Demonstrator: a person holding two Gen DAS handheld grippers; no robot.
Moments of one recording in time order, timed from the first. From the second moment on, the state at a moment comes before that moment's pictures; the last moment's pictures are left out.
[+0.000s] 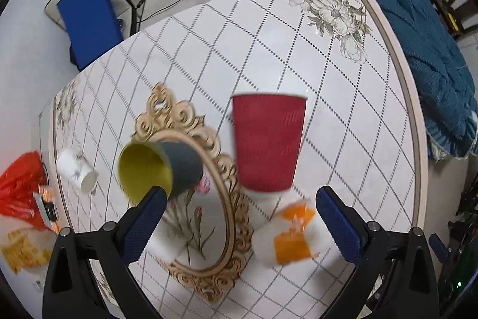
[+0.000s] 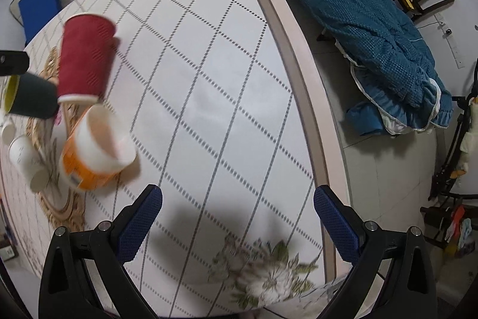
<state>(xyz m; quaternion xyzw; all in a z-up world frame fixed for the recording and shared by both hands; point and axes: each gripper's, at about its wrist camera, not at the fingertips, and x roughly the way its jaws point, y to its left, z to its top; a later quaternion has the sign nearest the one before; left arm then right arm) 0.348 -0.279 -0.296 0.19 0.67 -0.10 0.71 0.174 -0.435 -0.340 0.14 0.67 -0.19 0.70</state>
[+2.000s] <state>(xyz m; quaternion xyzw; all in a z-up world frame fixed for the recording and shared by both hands) 0.257 -0.161 -0.228 0.14 0.66 -0.15 0.73 0.158 -0.369 -0.282 0.11 0.65 -0.14 0.74</state>
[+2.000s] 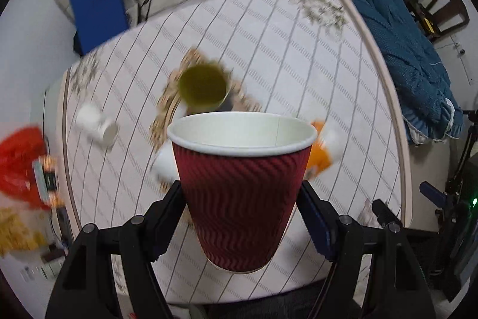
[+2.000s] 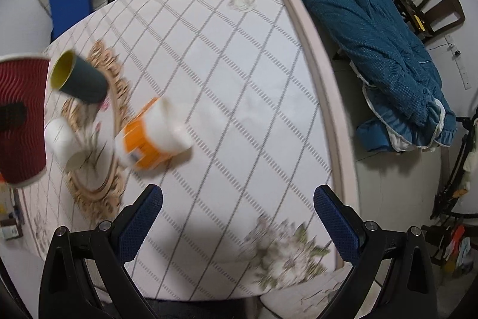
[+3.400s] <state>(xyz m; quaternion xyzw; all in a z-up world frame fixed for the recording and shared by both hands) 0.193 0.021 -0.389 0.03 0.78 -0.05 0.62 0.123 -0.188 -0.358 0.07 0.70 -0.10 0.70</state>
